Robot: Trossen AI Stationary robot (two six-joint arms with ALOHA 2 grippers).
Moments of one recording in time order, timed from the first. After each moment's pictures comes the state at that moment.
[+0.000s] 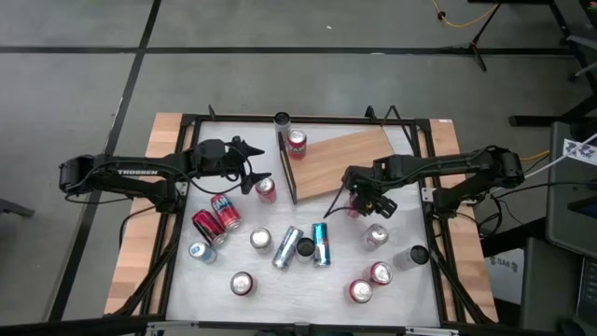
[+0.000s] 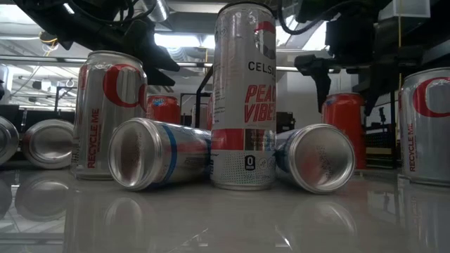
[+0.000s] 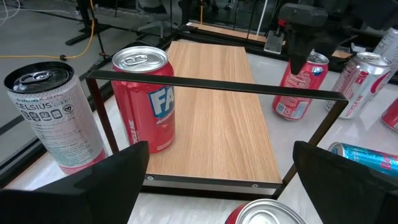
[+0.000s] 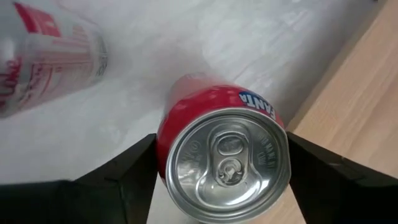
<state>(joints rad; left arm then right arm) 0.28 0.99 0.48 0.17 -0.04 -0.10 -0.01 1.42 1.05 -0.95 -0.04 -0.91</state>
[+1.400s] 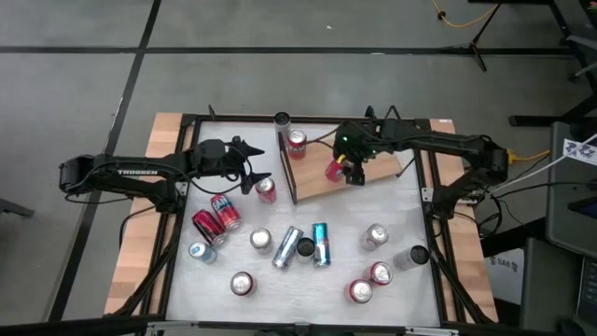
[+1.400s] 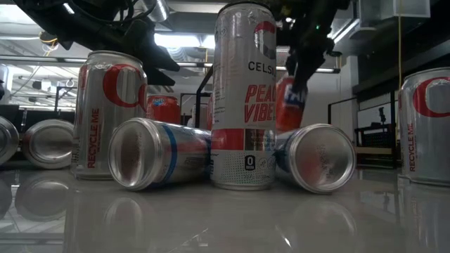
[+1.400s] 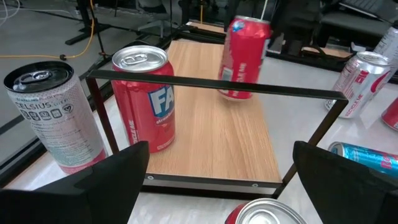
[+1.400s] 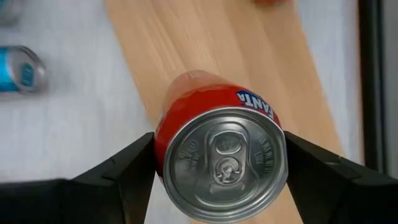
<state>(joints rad) 0.28 0.99 0.48 0.17 -0.04 -0.10 -0.30 1.55 1.34 -0.98 -0.01 -0.26</state>
